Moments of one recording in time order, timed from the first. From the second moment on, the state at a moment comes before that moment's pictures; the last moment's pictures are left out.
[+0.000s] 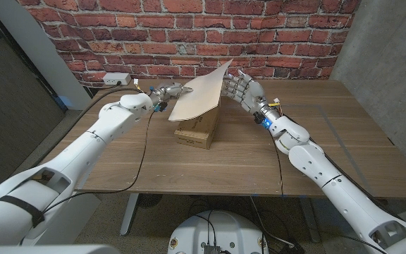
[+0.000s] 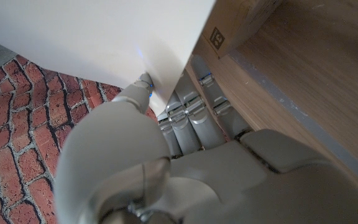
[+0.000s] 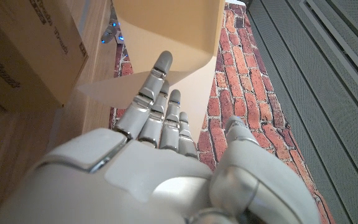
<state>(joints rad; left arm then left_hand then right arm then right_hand) 0.58 0.62 0.47 -1.49 -0.44 0.27 -0.10 1.04 0.11 0.50 -0.11 0.17 0.91 0.01 0.51 0.45 1.26 -0.16 0.40 0.32 1.36 -0.22 0.30 0.32 0.67 -0.06 0.75 0.20 -0.92 -0.47 -0.38 -1.73 0.86 0.06 0.18 0.46 0.19 0.37 -0.09 0.24 0.26 0.14 0.22 0.18 0.50 0.15 0.24 0.17 0.56 0.07 0.19 0.17 0.79 -0.04 0.40 0.20</state>
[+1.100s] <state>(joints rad) 0.58 0.60 0.45 -1.45 -0.49 0.26 -0.13 1.03 0.11 0.51 -0.11 0.17 0.91 0.01 0.50 0.45 1.26 -0.16 0.40 0.33 1.36 -0.22 0.30 0.33 0.67 -0.06 0.79 0.19 -0.75 -0.73 -0.53 -2.00 0.49 -0.36 0.03 0.68 0.14 0.59 -0.09 0.43 0.43 -0.05 0.20 0.19 0.46 -0.05 0.20 0.18 0.51 -0.04 0.19 0.20 0.68 -0.07 0.50 0.23</state>
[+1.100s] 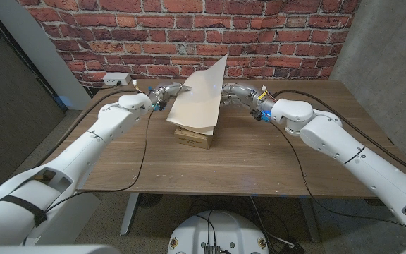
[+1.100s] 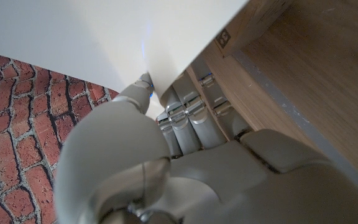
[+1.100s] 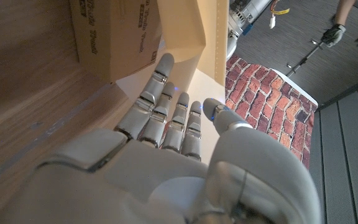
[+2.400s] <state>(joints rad) 0.54 0.53 0.42 -1.31 -0.62 0.21 -0.26 1.01 0.11 0.52 -0.11 0.17 0.91 0.01 0.49 0.44 1.26 -0.16 0.39 0.33 1.34 -0.22 0.28 0.33 0.65 -0.06 0.82 0.19 -0.46 -0.53 -1.01 -2.16 -0.24 -1.27 -0.31 0.49 0.10 0.21 0.01 0.19 0.24 -0.12 0.19 0.19 0.26 -0.13 0.20 0.18 0.25 -0.04 0.18 0.17 0.18 0.10 0.24 0.18</state>
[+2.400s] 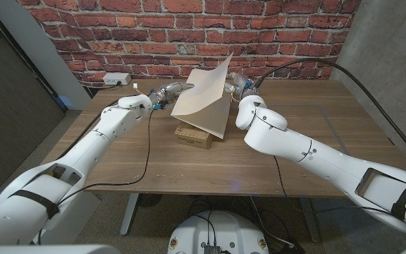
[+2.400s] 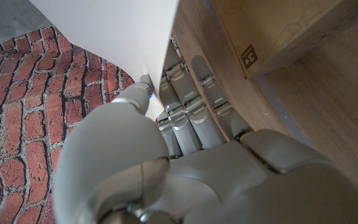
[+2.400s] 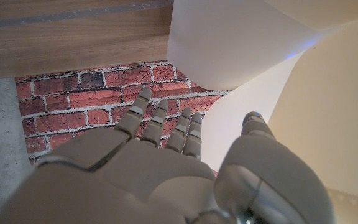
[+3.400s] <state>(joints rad) 0.54 0.45 0.39 -1.21 -0.71 0.15 -0.34 0.96 0.09 0.52 -0.08 0.17 0.87 0.04 0.41 0.37 1.20 -0.11 0.30 0.30 1.22 -0.20 0.22 0.29 0.62 -0.06 0.84 0.18 -0.57 -0.49 -0.84 -2.09 -0.14 -0.85 -0.26 0.57 0.18 0.31 -0.02 0.18 0.33 -0.08 0.20 0.19 0.37 -0.07 0.21 0.17 0.43 -0.05 0.19 0.17 0.56 -0.05 0.34 0.18</state>
